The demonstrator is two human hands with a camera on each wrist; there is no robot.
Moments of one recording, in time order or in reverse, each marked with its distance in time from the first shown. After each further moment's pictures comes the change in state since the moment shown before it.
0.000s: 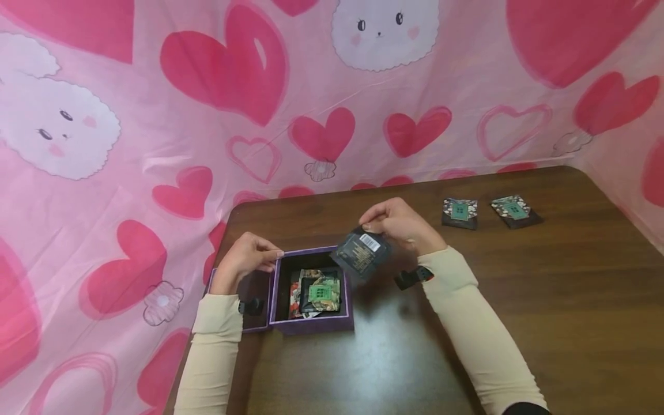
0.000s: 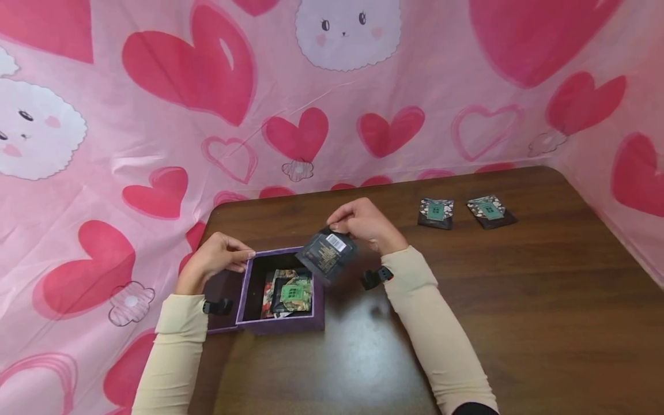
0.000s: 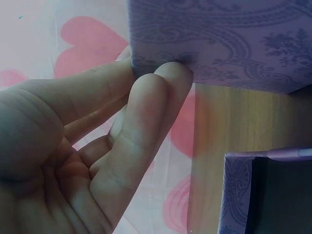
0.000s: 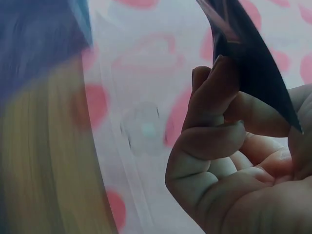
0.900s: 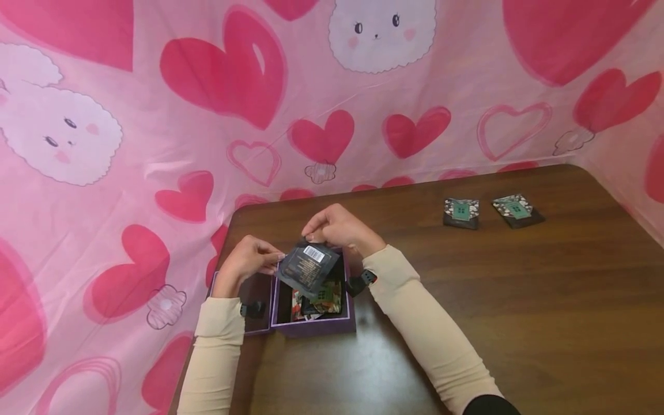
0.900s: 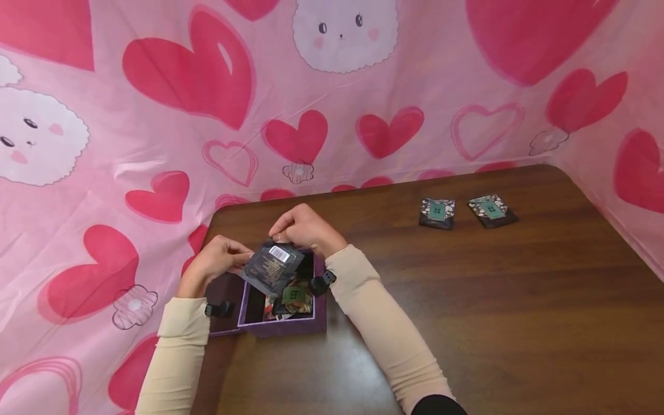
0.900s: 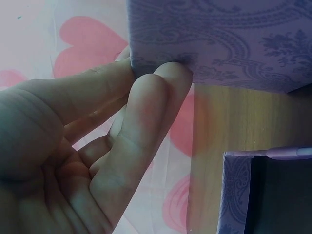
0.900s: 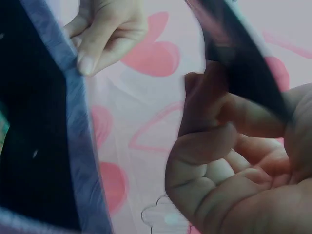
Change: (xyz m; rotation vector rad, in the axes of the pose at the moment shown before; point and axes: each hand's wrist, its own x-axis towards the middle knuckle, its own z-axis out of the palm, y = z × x) left_hand 0.000 0.000 0.002 -0.008 0.023 -0.008; right_hand 0.034 -0.029 0.087 -0.079 -0.152 -0.088
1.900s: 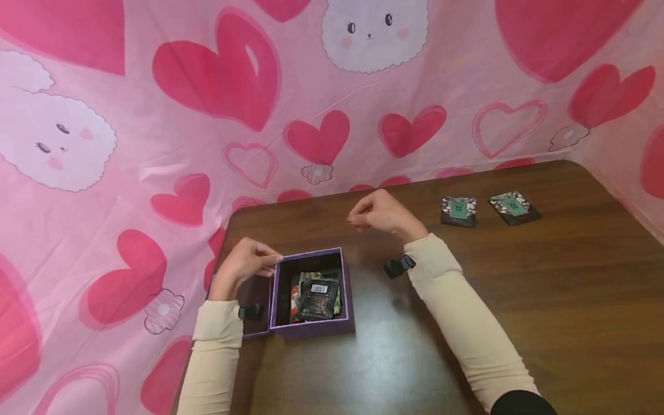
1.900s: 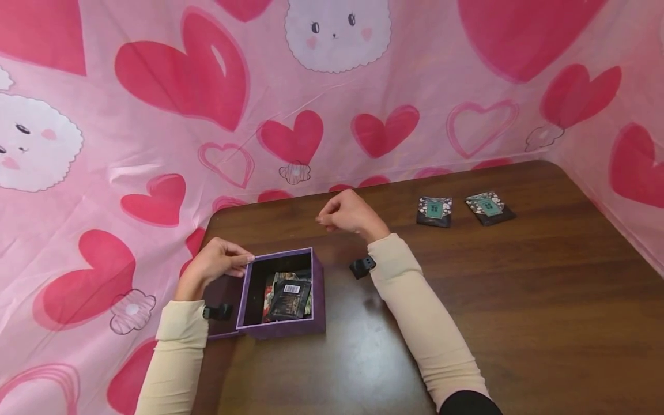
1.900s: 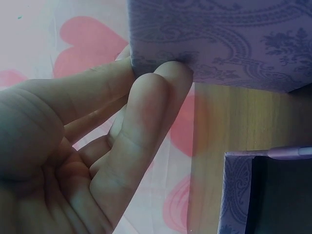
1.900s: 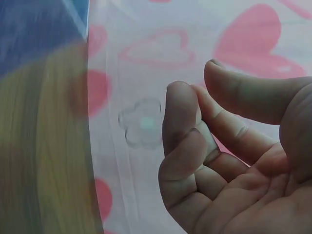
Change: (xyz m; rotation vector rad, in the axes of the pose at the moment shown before) left_hand 0.000 0.000 0.002 -0.015 -0.004 -0.006; right_hand -0.026 0.024 -0.081 -0.179 0.150 0.015
